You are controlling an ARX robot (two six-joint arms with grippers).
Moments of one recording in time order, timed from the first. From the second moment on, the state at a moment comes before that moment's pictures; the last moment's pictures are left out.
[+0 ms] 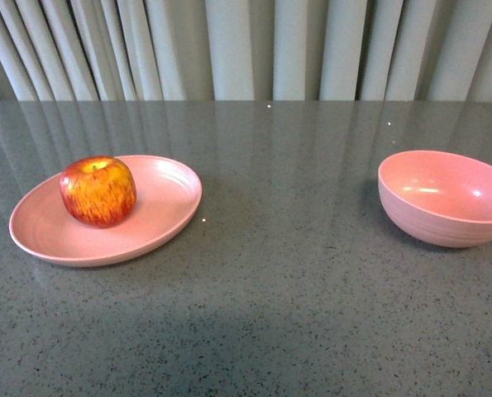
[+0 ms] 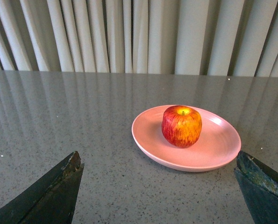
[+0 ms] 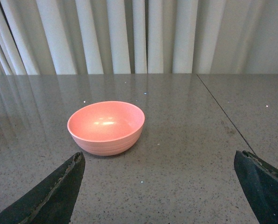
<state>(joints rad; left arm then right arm) 0.00 0.01 0.01 0.00 0.00 -0.01 0.00 0.00 0.01 0.00 0.00 0.01</state>
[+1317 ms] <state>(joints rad) 0.00 0.01 0.01 0.00 0.00 -0.01 0.00 0.03 0.01 0.09 0.06 0.06</state>
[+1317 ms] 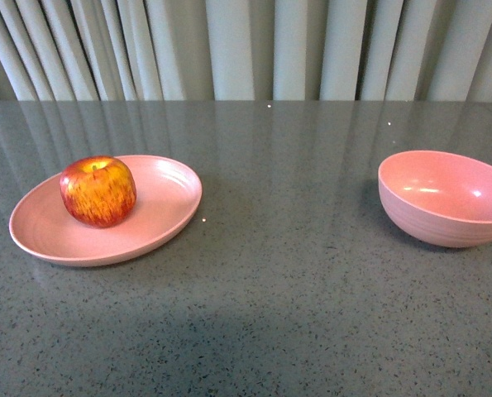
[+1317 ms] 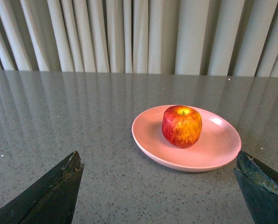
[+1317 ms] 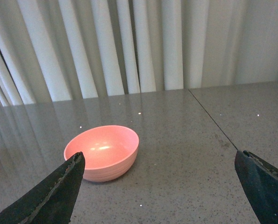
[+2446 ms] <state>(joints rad) 0.00 0.01 0.01 0.00 0.00 -0.01 0.00 1.72 1.03 -0.07 -0.03 0.11</state>
